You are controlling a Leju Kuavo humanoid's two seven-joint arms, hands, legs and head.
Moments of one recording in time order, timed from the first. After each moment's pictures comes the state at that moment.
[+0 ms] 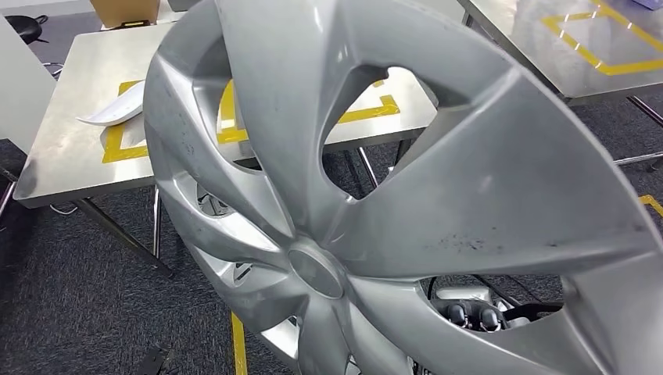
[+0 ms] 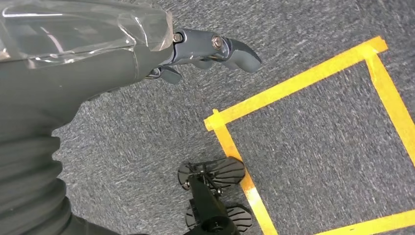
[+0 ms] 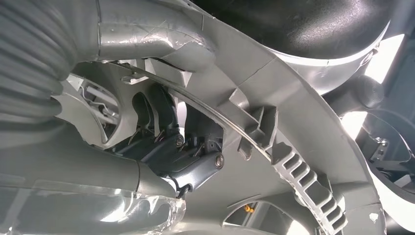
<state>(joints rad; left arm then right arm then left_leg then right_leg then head) 0.10 0.16 -0.31 -0.64 0.23 0.07 -0.09 -0.14 -0.09 0.45 -1.99 -0.45 1.02 -0.52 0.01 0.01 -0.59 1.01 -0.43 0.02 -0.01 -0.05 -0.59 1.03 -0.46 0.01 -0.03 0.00</state>
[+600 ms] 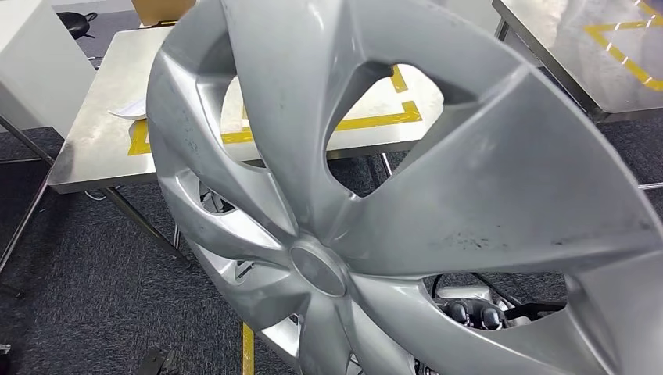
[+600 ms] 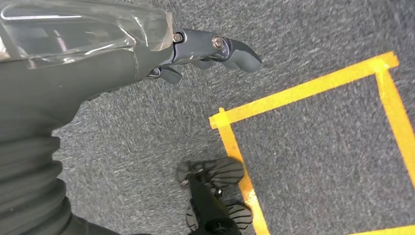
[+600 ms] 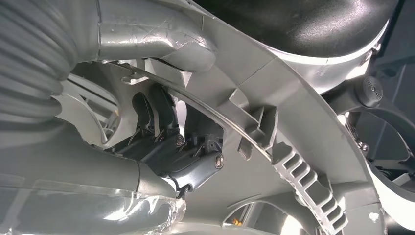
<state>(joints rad) 0.11 0.16 -0.30 -0.64 0.23 0.06 -0.09 -0.15 -0.09 0.45 -1.98 -0.45 1.02 -0.52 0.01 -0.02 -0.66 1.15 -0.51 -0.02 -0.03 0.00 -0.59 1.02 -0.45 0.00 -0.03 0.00</state>
